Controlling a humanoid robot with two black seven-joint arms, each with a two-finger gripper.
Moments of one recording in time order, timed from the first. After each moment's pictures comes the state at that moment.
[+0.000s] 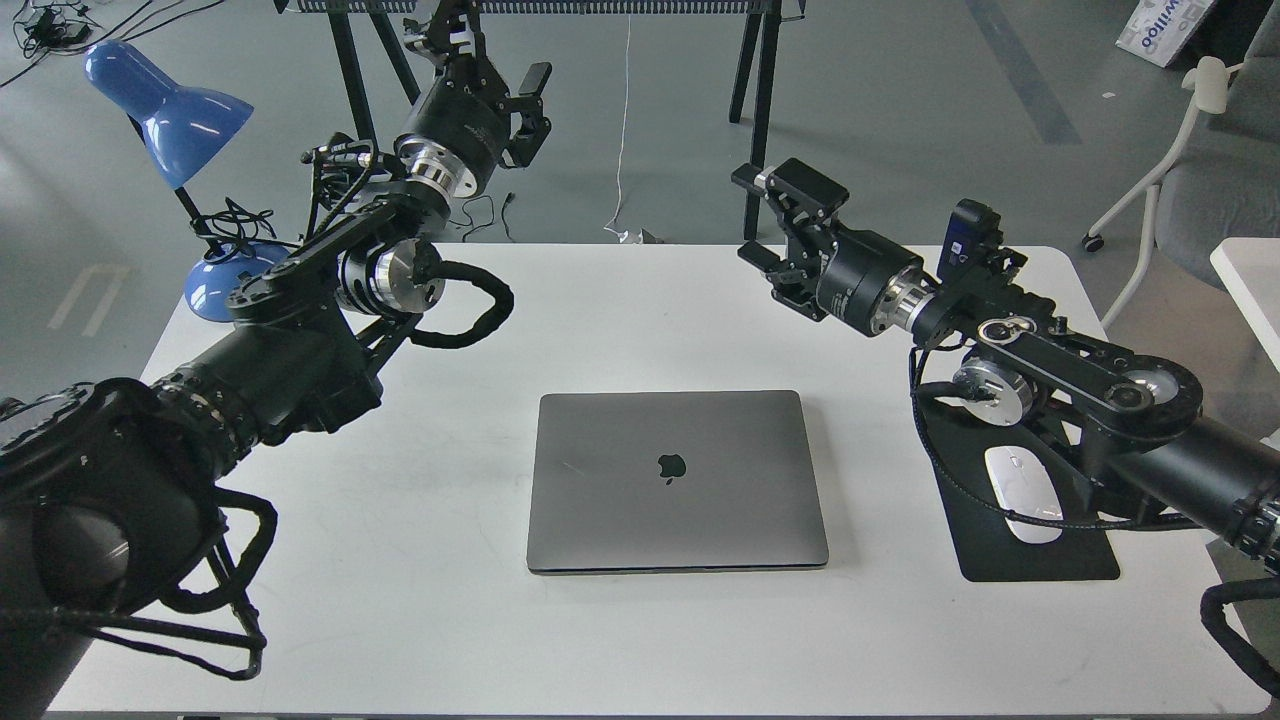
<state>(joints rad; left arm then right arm) -1.07 0.03 -0.56 -0.48 0.08 -0.20 -0.49 0.86 -0.35 0.55 0.99 -0.51 0.17 0.28</state>
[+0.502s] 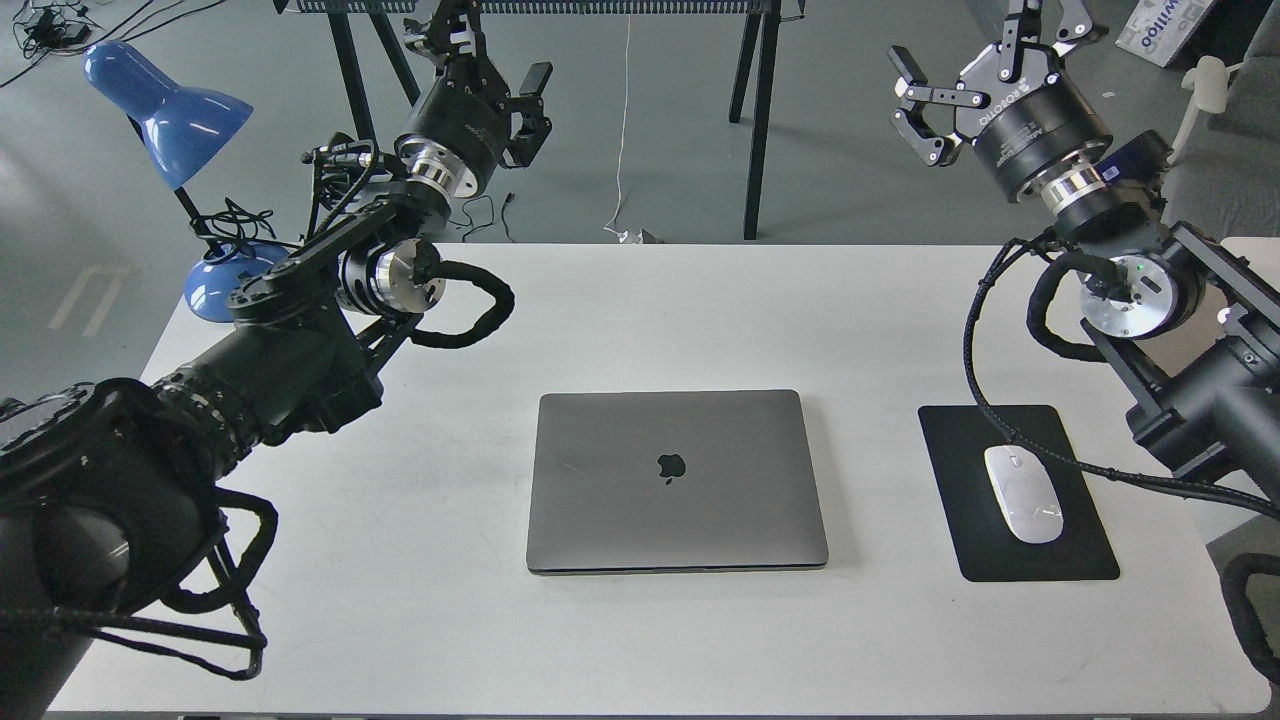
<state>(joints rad) -1.07 0.03 -0.56 -0.48 0.08 -0.20 -0.49 0.78 -0.40 0.94 0.94 -0.12 0.34 0.29</state>
